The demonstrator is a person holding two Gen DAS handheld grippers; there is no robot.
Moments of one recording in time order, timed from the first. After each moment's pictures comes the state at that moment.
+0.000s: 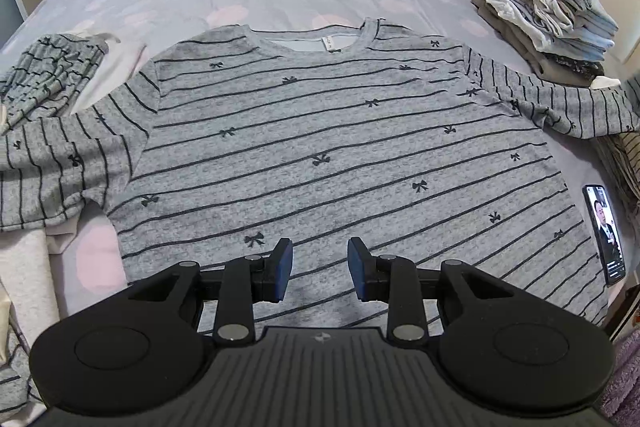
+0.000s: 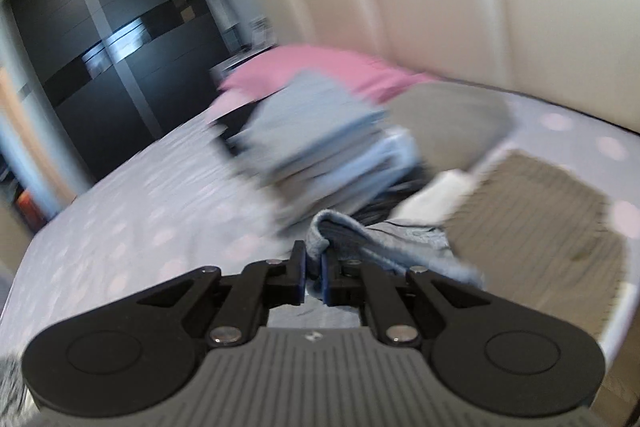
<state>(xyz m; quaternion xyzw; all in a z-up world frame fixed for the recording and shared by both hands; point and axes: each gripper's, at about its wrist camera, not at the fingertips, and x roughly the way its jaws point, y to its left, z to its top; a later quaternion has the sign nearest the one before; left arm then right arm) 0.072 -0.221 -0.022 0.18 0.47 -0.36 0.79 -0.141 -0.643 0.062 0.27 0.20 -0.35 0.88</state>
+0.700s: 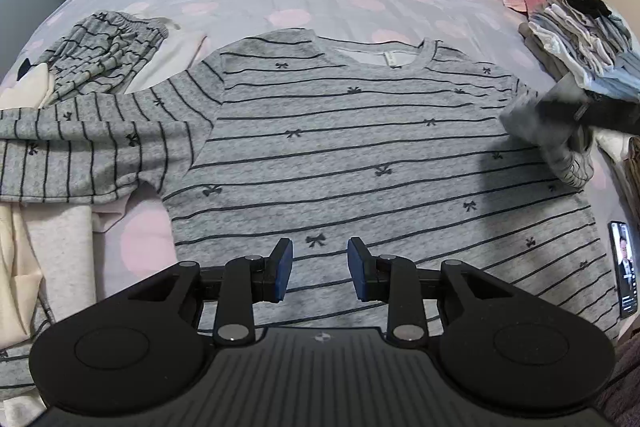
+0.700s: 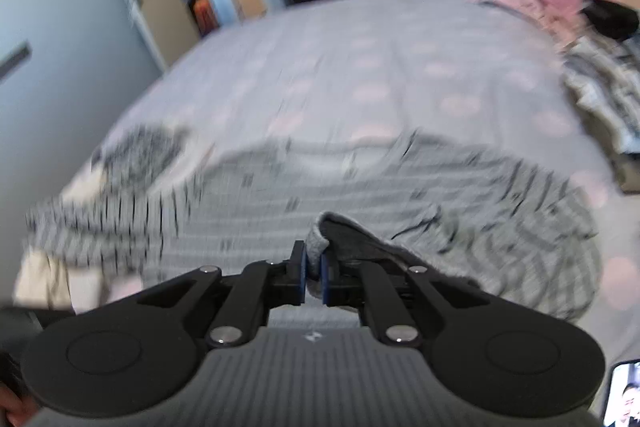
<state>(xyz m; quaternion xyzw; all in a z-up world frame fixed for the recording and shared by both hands) 0.098 -0.185 -0.015 0.15 0.47 -0.31 0.81 0.026 -0.372 -0.008 0.15 0.37 -0.04 0.92</state>
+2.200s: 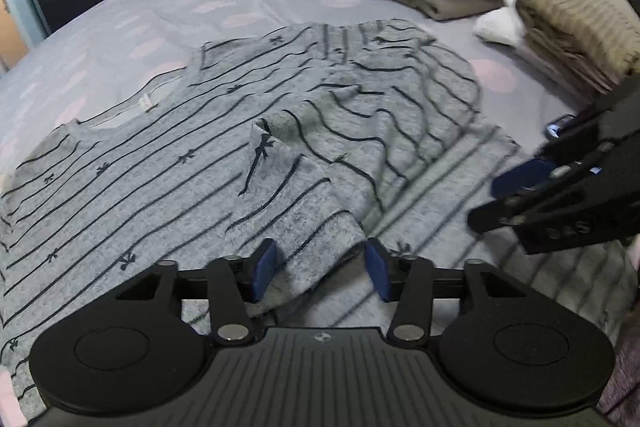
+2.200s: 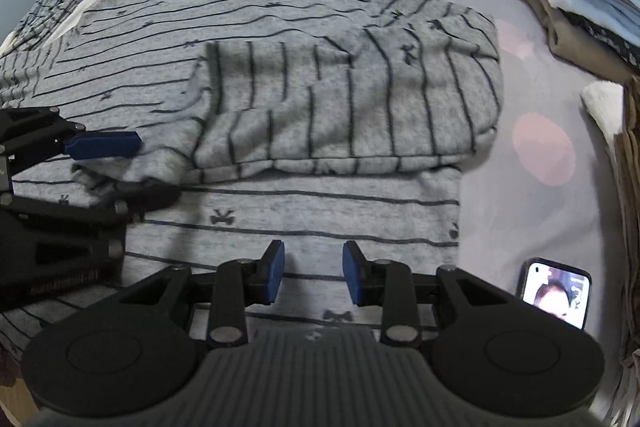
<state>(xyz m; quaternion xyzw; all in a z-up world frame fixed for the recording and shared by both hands) 0.004 -0.353 -0.084 0.28 0.37 -0.47 0.75 -0.036 -0.482 -0.103 0.11 0.52 -0.09 0.84</state>
